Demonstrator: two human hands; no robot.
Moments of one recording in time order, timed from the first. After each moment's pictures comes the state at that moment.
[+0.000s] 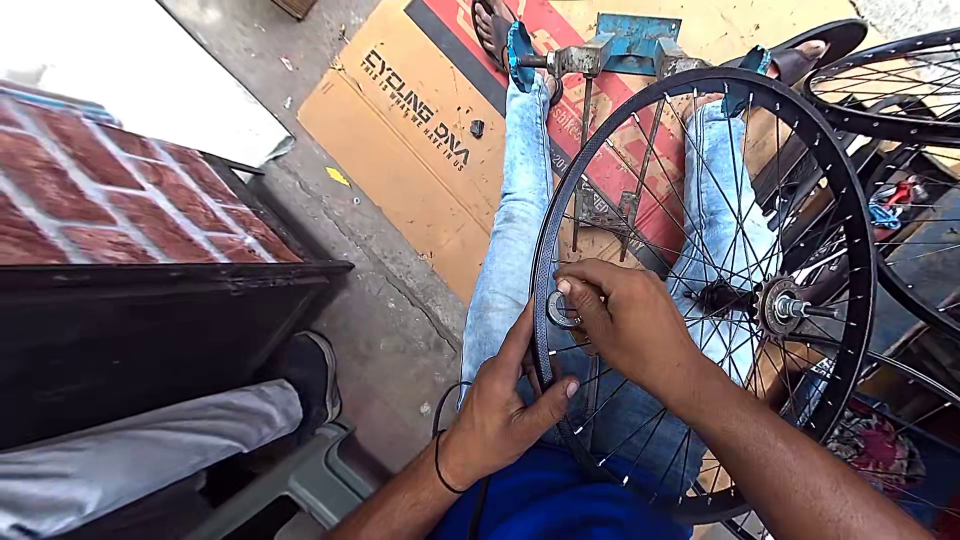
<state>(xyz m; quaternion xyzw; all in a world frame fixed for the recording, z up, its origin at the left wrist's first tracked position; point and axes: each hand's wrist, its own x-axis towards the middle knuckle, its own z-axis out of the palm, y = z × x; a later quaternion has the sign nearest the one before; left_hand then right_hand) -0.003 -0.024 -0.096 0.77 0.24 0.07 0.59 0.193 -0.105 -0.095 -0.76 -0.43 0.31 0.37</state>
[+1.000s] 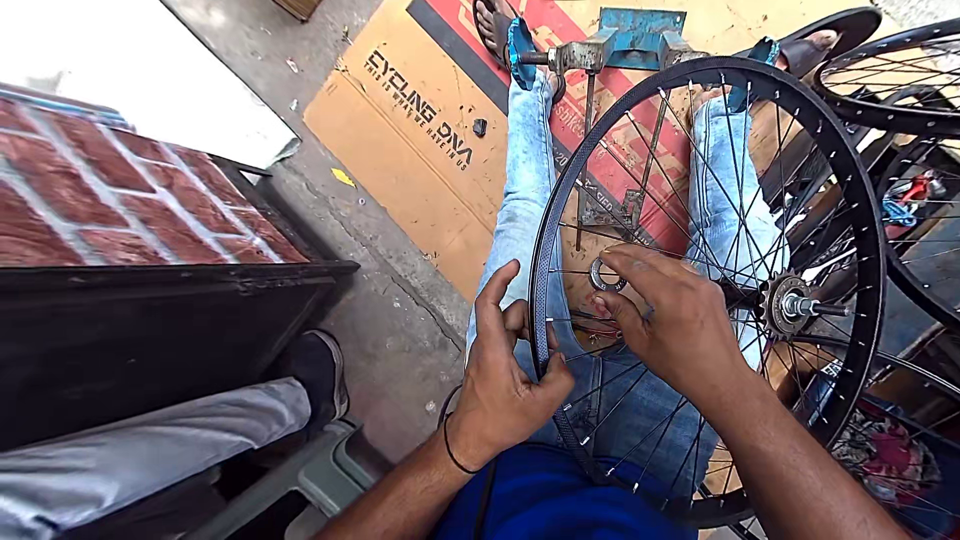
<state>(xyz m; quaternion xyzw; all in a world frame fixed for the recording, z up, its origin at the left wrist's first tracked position) 0.030 -0.018 -0.085 0.80 0.32 0.12 0.49 0.215 -0.129 -0.107 -0.77 -0.51 0.14 0.35</state>
